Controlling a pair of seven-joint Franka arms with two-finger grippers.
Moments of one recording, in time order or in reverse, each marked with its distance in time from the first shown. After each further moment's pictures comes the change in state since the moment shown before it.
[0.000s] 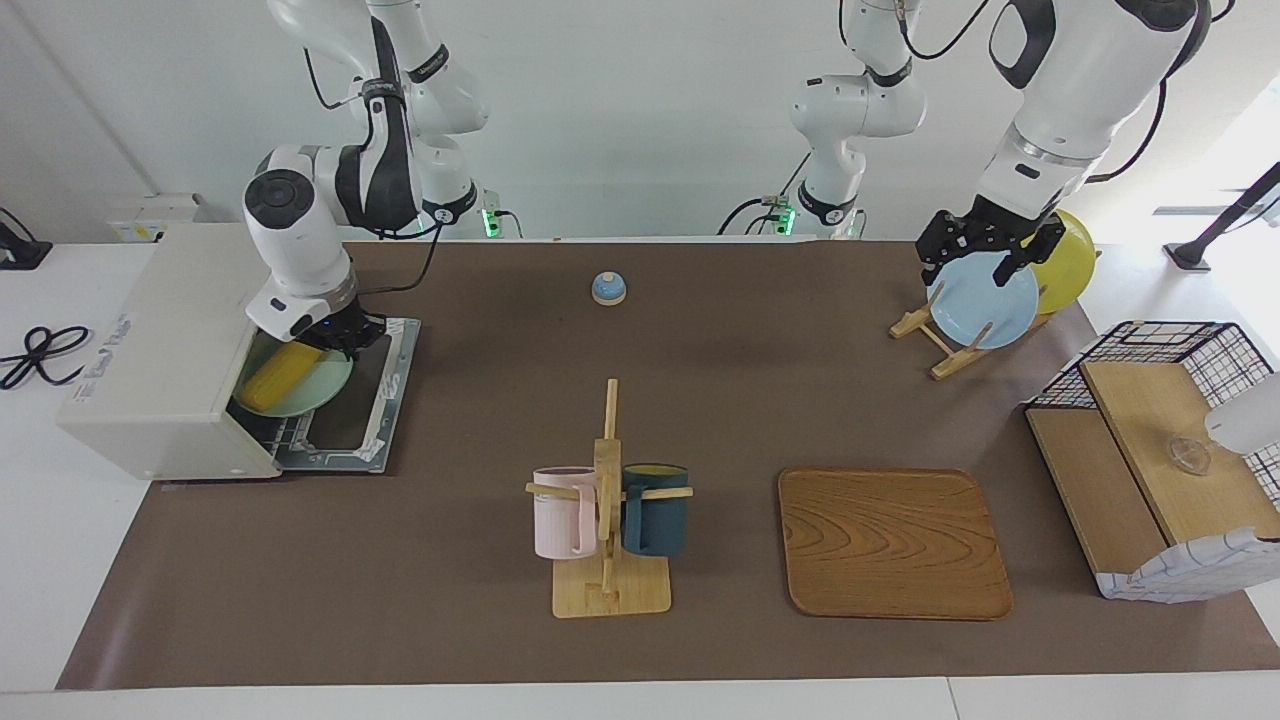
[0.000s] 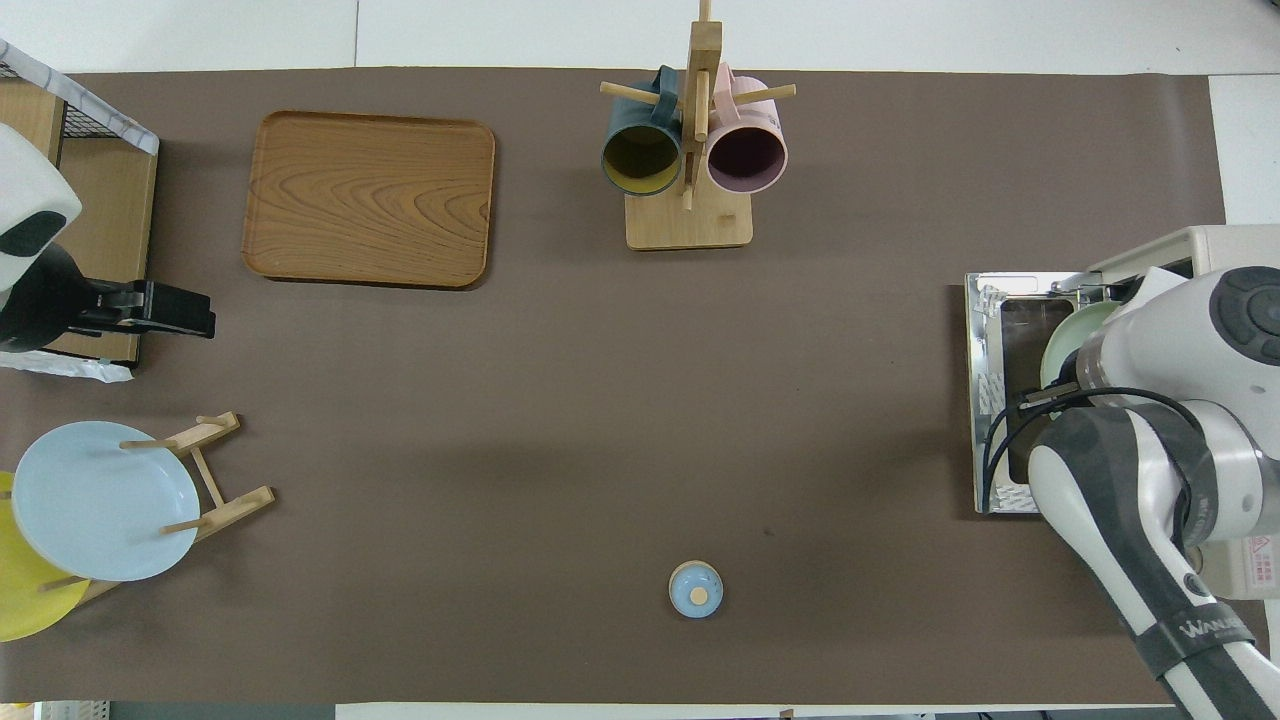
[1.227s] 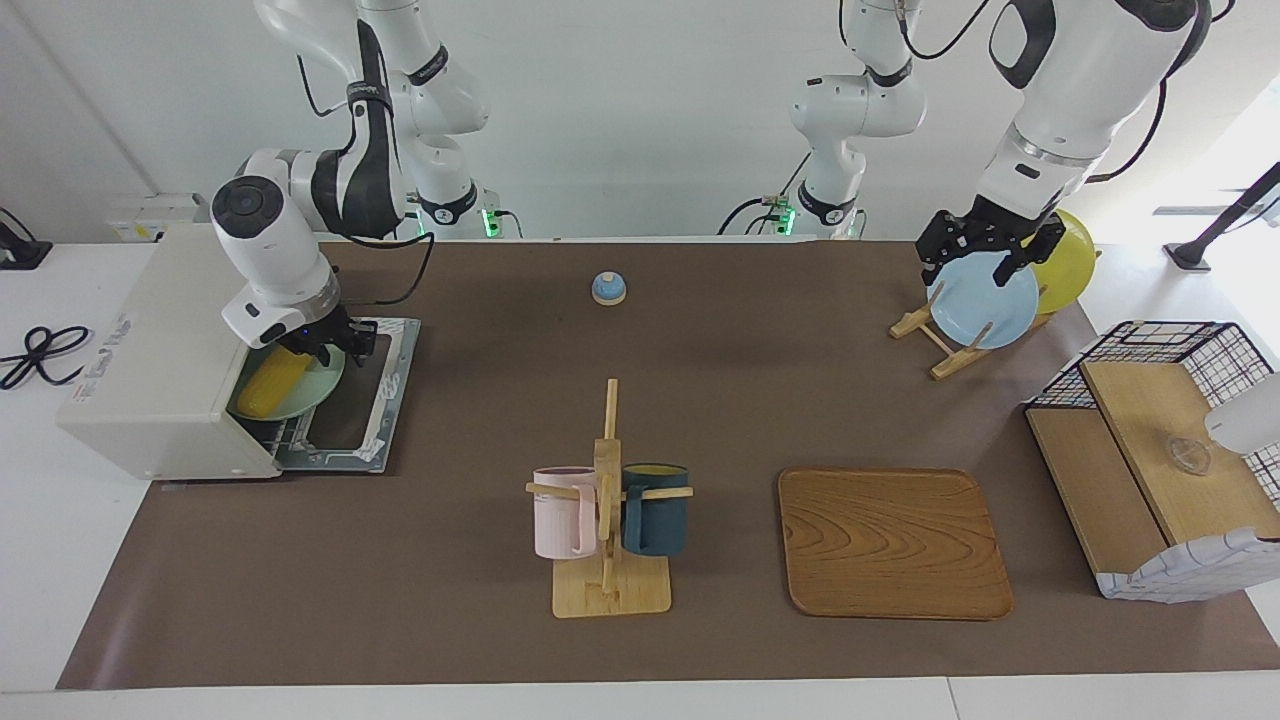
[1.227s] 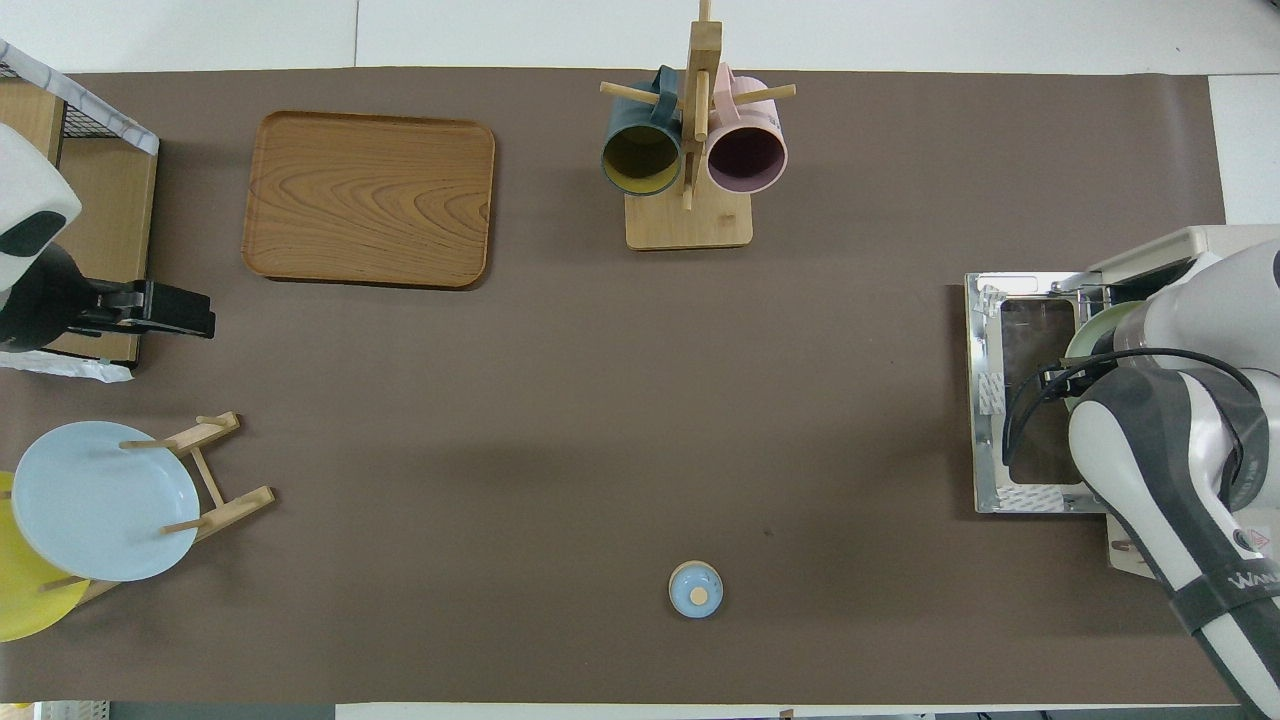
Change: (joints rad) left arm 0.000 0.000 0.000 0.000 0.000 0.000 0.000; right arm -0.086 0.052 -0.015 0.056 0.051 -0.018 0.072
